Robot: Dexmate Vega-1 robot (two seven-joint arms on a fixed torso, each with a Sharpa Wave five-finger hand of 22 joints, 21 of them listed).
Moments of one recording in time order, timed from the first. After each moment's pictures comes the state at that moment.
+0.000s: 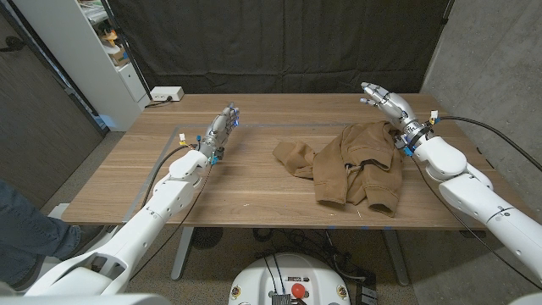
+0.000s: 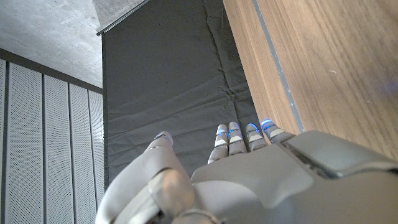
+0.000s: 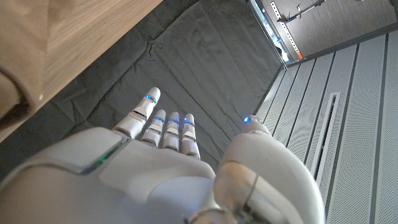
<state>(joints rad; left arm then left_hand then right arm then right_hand) 0.85 0.46 0.31 -1.35 -0.57 -0.17 -0.08 0.30 0.06 0.26 0.04 0.20 0.07 0.09 0.20 0.17 0.01 0.06 0.22 0.20 -0.09 0.07 0.19 0.18 -0.10 0.03 0.23 0.17 -0.96 -0.78 -0.26 -1.52 0.35 0.47 0.03 0.45 0.00 0.19 0.03 0.26 0.17 0.03 0.19 0.20 0.12 0.04 0.19 0.20 0.06 -0.01 0.19 0.27 0.27 -0.03 0.30 0.17</state>
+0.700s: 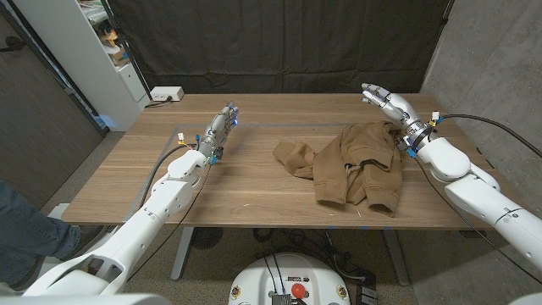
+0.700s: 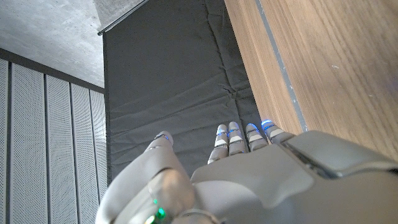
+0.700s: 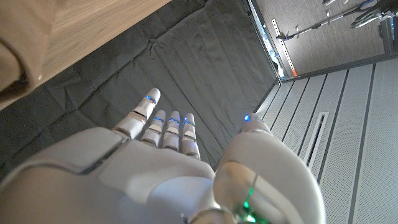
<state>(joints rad) 0.86 0.47 0.31 -1.38 -0.56 -0.16 -0.07 0.30 0.06 0.27 0.04 0.20 0.07 0.09 0.20 0.17 0.02 0.06 0.22 0.20 -0.09 0.07 0.19 0.18 -0.10 0.03 0.23 0.17 -0.98 -0.83 -0.26 -1.53 0.26 0.50 -0.02 0.47 0.00 0.19 0.02 0.26 0.19 0.02 0.19 0.20 0.13 0.01 0.20 0.20 0.06 -0.02 0.19 0.26 0.27 -0.03 0.28 0.17</state>
